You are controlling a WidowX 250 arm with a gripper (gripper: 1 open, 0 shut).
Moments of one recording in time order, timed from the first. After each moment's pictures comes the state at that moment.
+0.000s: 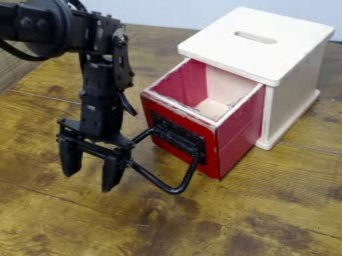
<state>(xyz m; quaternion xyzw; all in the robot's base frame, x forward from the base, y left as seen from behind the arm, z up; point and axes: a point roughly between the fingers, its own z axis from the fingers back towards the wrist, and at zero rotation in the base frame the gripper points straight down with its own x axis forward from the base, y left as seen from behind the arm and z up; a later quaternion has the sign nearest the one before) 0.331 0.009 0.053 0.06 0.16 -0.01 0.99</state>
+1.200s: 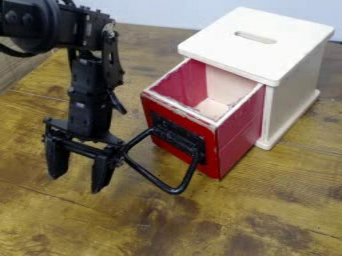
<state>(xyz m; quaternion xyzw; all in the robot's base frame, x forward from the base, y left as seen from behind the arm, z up) 0.320 0.010 0.054 0.06 0.19 0.02 0.98</state>
